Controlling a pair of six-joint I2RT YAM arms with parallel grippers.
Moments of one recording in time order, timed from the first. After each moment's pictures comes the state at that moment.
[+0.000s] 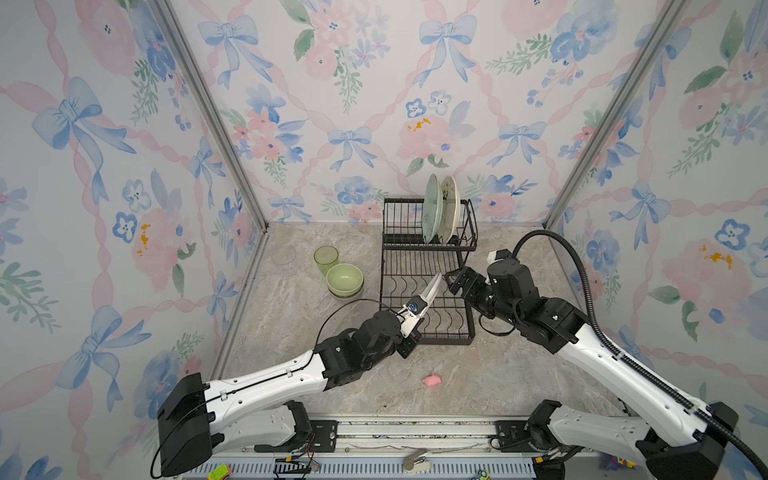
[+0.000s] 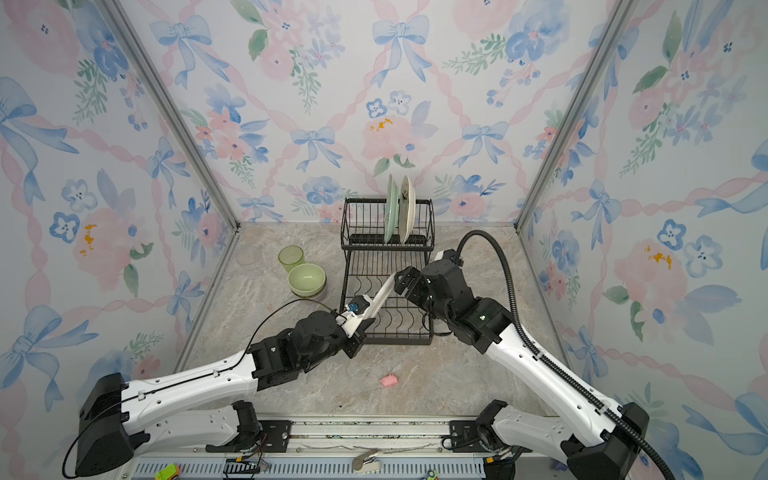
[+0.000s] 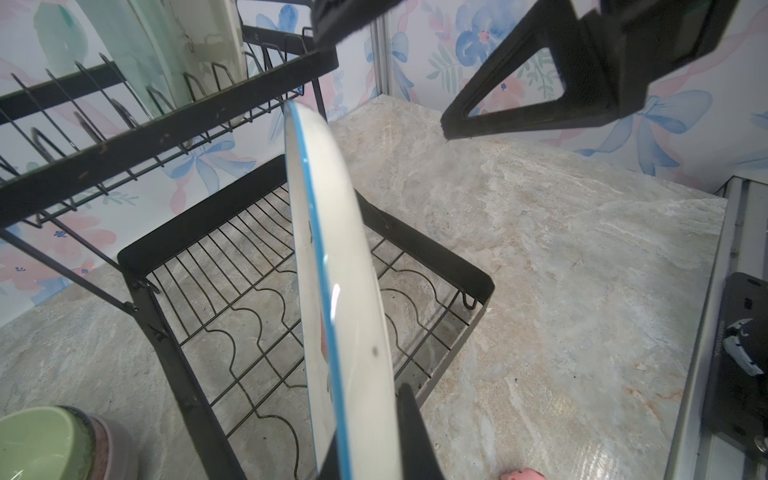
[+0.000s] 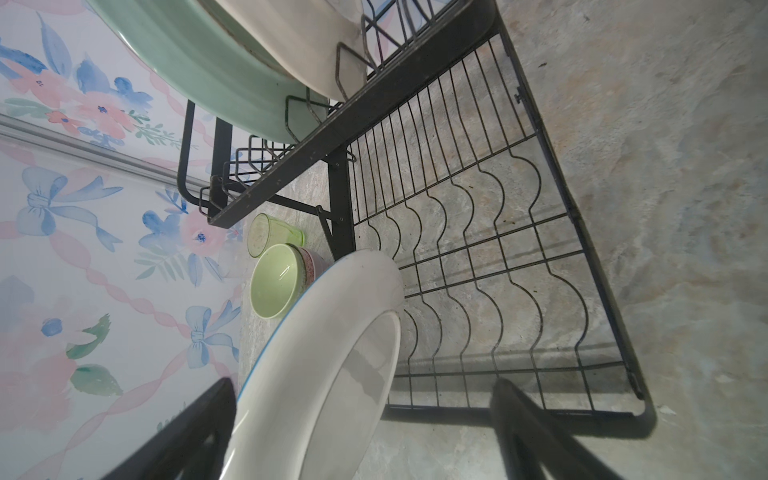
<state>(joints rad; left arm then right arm) -1.07 1.13 0.76 -0.03 -0.28 0.02 0.71 1.11 1.12 -0.61 0.17 1.05</state>
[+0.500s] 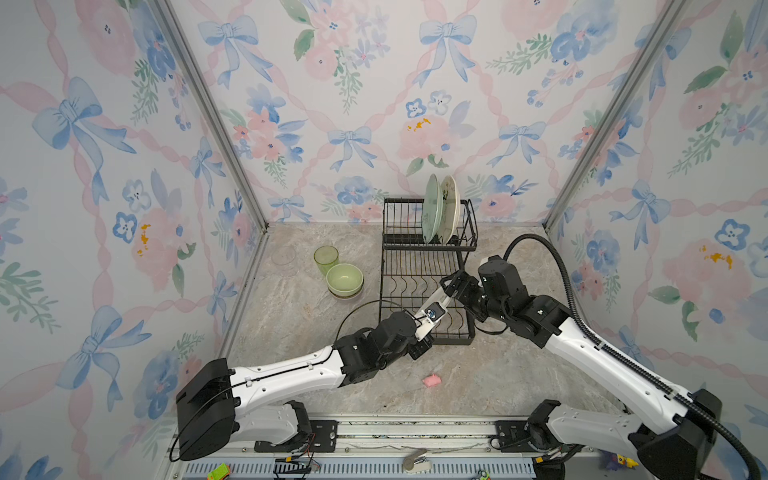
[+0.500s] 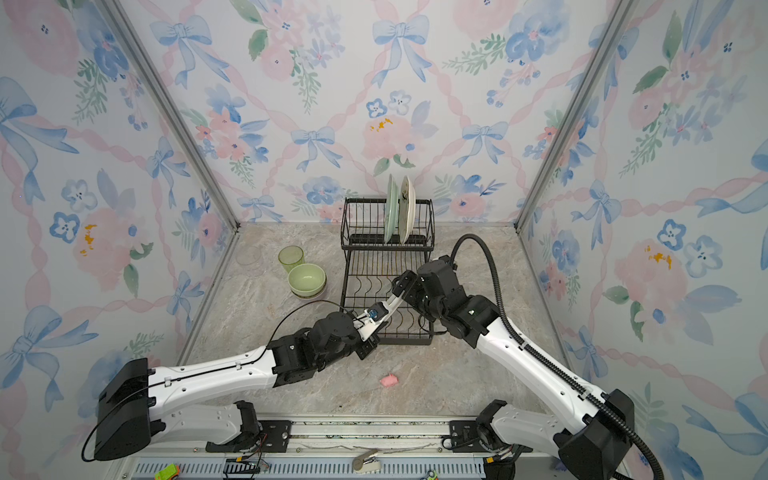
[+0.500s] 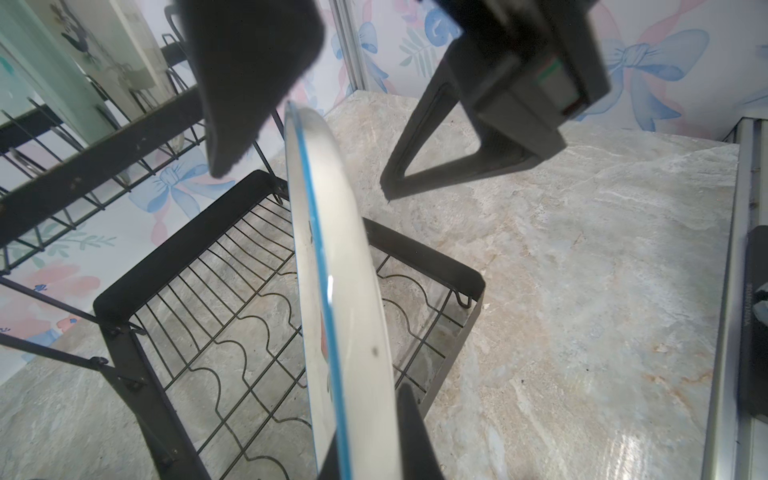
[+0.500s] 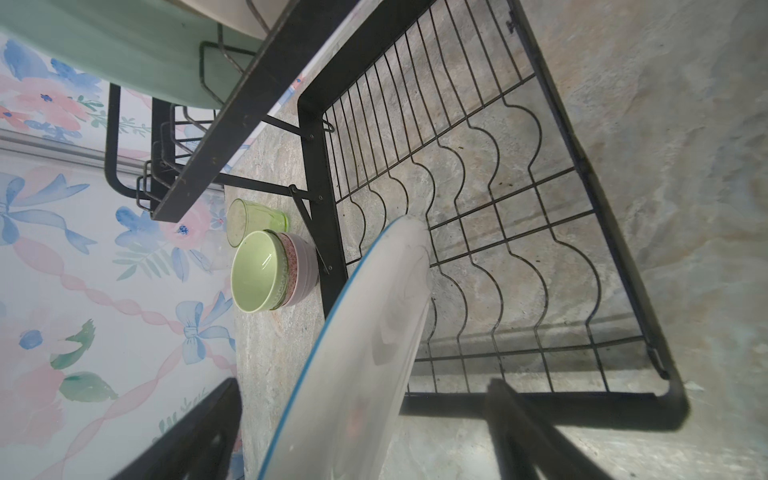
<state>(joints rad) -1.11 1.24 0.79 0.05 -0.27 0.13 0.67 1.17 1.06 -0.55 0.07 1.12</state>
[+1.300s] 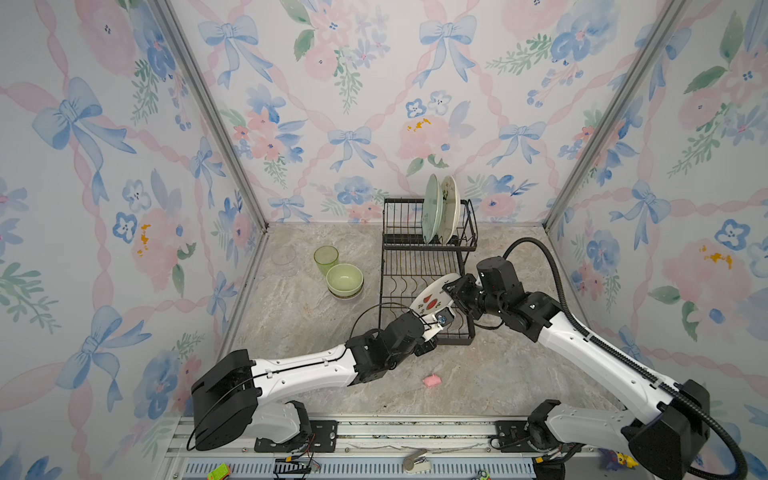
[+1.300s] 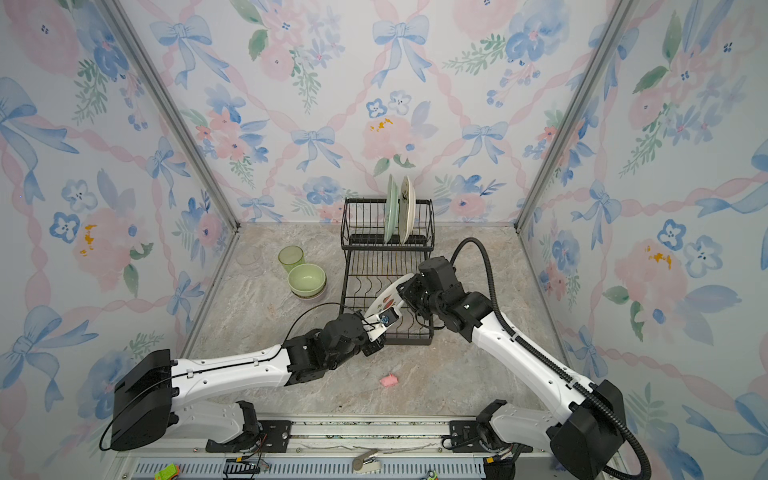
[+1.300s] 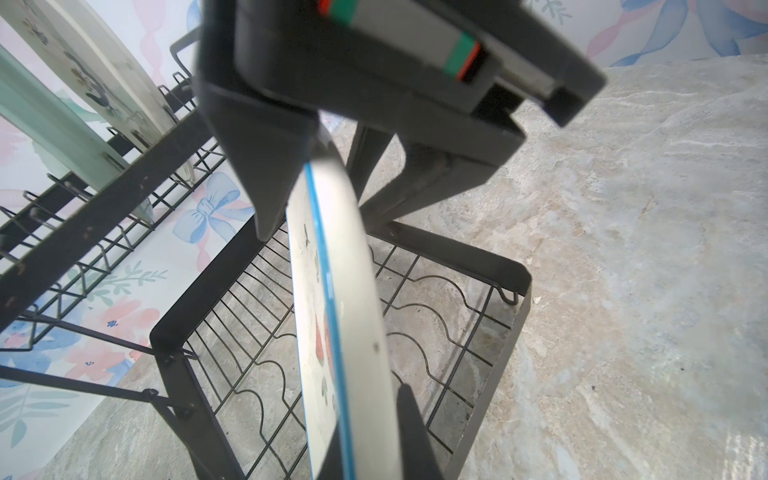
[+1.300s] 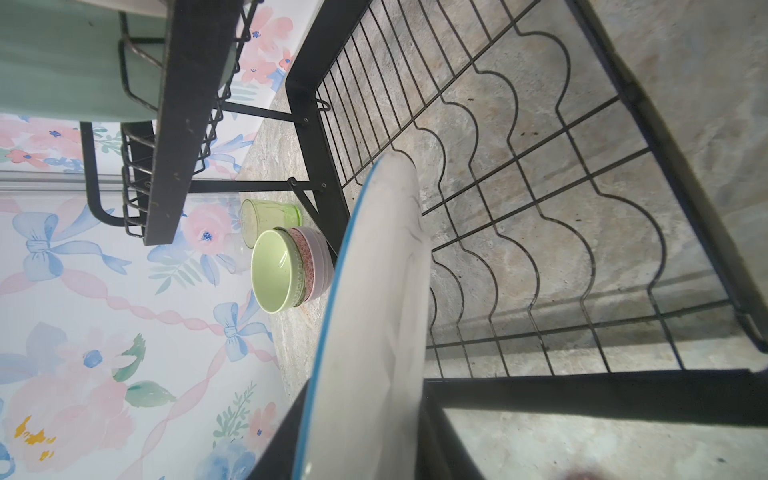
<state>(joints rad) -1.11 1.33 0.79 0.15 -0.36 0.30 0.62 1.22 1.05 -0.50 -0.05 1.25</state>
